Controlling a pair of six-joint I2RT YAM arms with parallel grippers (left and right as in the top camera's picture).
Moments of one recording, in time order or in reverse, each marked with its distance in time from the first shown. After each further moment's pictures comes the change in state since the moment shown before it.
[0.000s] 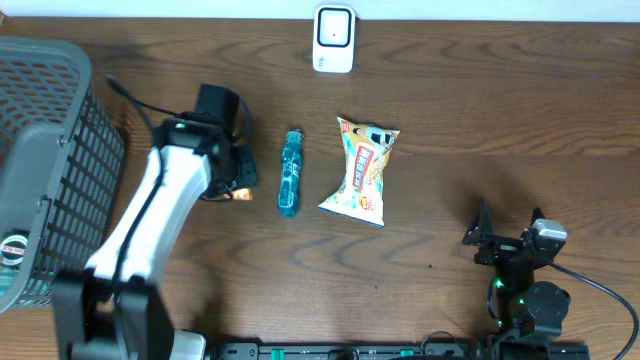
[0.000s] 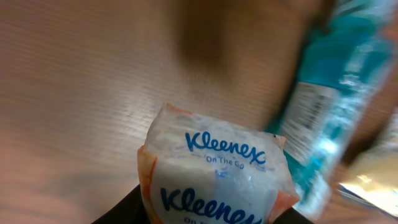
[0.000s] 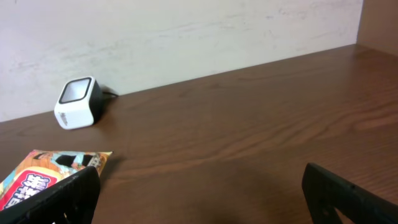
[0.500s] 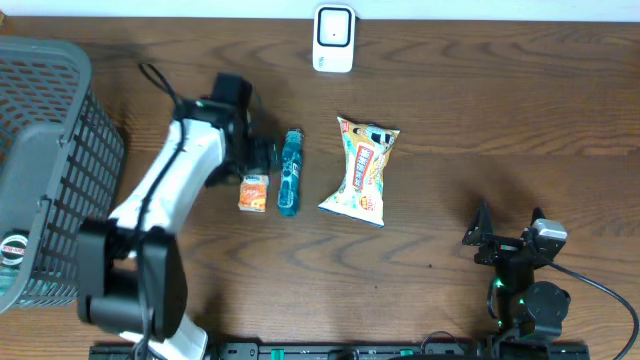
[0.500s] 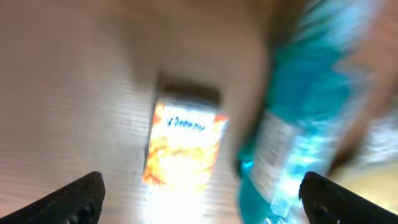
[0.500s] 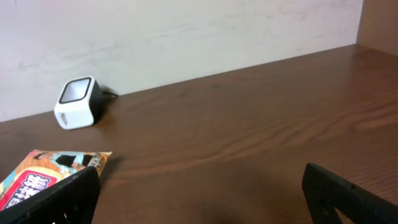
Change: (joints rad) left arm -0.008 0.143 0.165 -0.018 0.058 0.061; right arm 0.000 0.000 0.000 0.000 0.000 0.000
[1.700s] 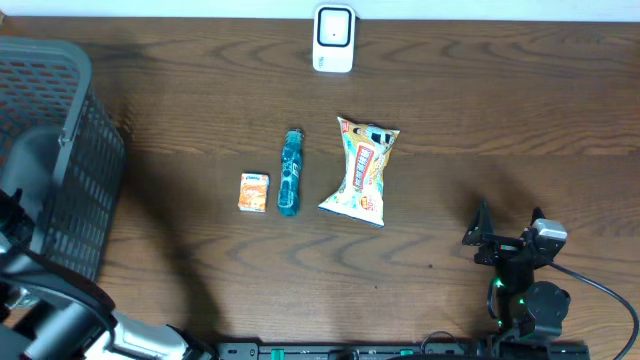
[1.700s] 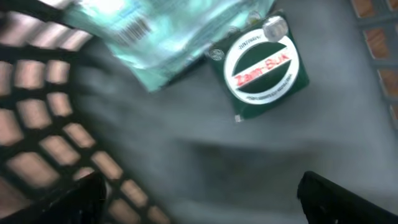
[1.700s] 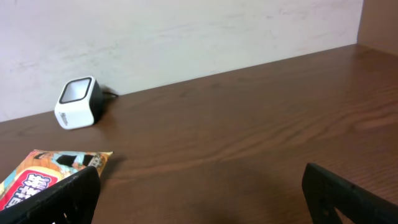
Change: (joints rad) left arm 1.065 0.043 0.156 -0.208 -0.208 -1.220; right arm 0.000 0.000 0.000 0.000 0.000 0.000
